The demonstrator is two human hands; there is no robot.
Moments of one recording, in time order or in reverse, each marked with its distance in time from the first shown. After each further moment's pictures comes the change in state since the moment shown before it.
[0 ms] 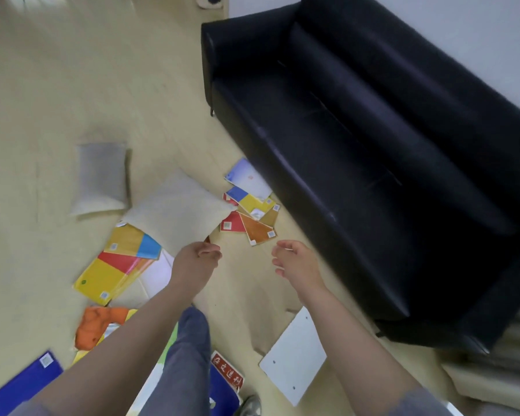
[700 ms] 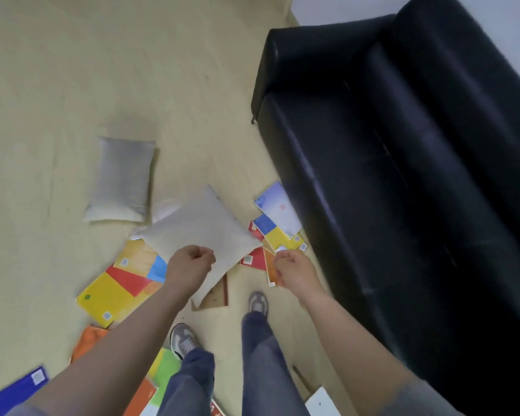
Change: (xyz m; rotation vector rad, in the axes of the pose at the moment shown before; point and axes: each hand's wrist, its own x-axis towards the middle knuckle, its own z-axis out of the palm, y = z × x) left_hand 0.245 0.105 -0.119 -0.094 0.151 -0.191; right_hand 0.209 -0.178 0.164 -0.297 -0.163 0.065
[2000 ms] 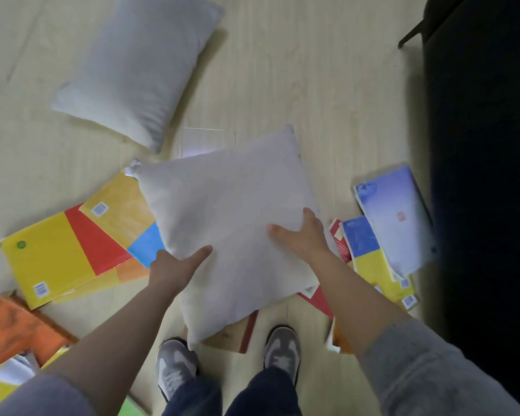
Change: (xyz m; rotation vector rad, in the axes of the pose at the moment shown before) left_hand 0.438 -0.310 0.073 -0.089 0.249 -0.526; right_hand 0.494 0.145 0.276 -0.627 -0.243 -0.089
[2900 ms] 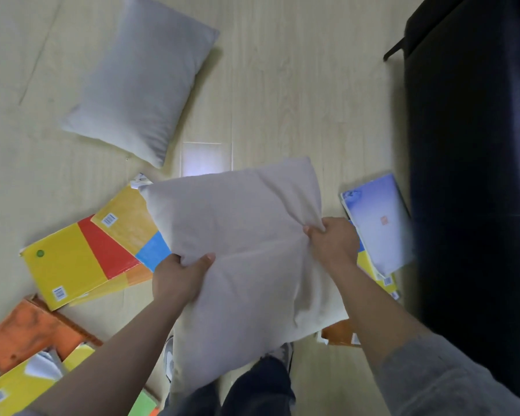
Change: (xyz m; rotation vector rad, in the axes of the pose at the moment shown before) left_hand -0.044 0.025 -0.013 -0.028 0.107 0.102; right_hand -0.036 -0.015 -0.069 -0.264 0.361 -0.118
